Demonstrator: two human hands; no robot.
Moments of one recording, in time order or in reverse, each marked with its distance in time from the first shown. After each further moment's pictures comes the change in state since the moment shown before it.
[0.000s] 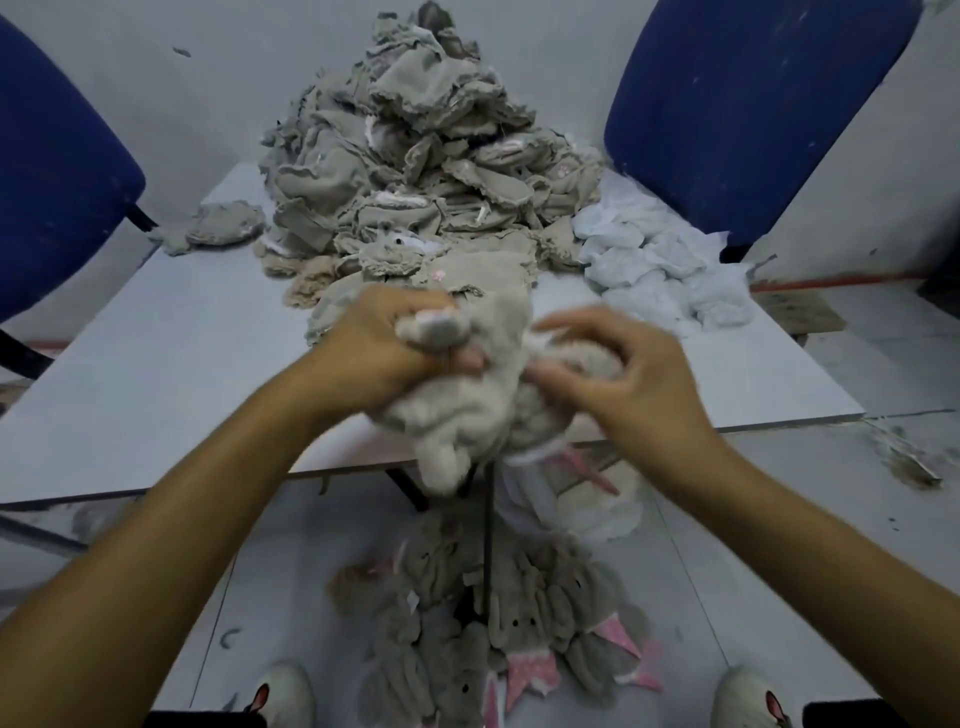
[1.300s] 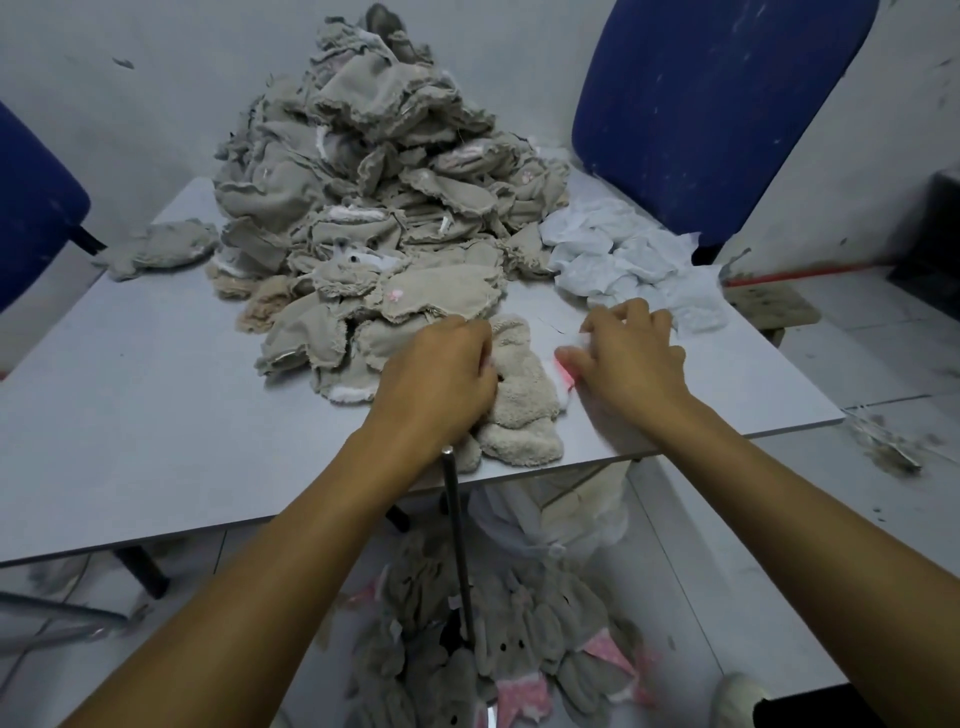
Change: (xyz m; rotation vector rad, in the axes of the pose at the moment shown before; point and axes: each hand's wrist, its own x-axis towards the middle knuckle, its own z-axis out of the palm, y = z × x) left_hand 0.051 -0.032 0.067 0.849 0.117 -0.010; right_hand 0.059 0.081 -0.033 -0.950 -0.019 0.407
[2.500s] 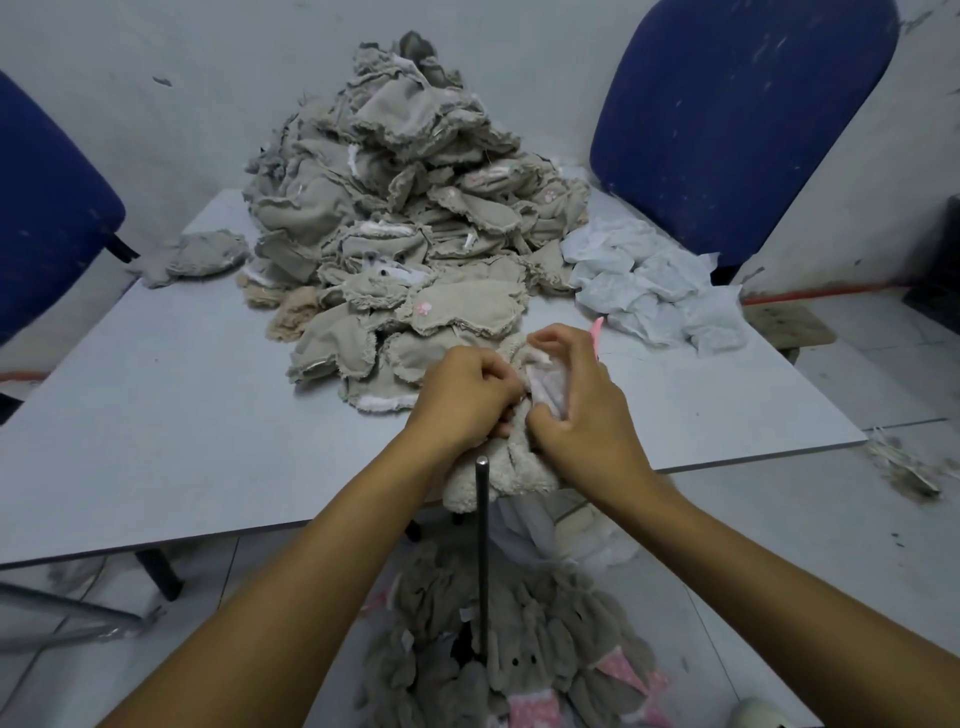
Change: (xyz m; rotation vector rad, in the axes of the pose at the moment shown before) left_hand 0.000 -0.009 0.016 -0.787 -0.122 -0.465; right_hand -0.052 -0.046 0.024 0.697 0.088 -0.281
